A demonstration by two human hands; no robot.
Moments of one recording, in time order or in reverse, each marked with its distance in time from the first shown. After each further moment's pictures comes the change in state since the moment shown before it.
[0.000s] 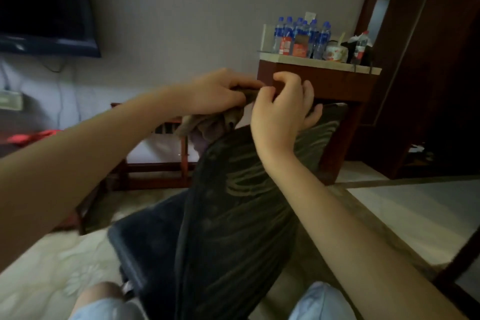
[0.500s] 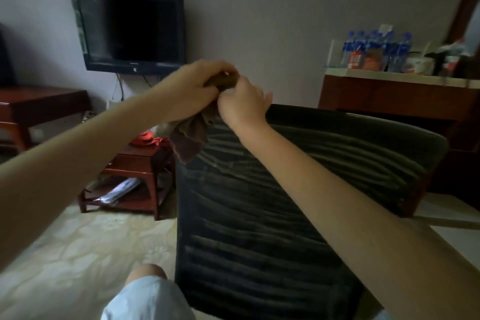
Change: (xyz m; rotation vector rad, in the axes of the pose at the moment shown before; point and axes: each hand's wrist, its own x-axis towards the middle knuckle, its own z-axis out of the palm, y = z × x) left_hand -0.142 -0.002 -0.057 0.433 0.434 -0.214; right_hand -0.063 -0.105 0.038 0.084 -0.678 -0.190
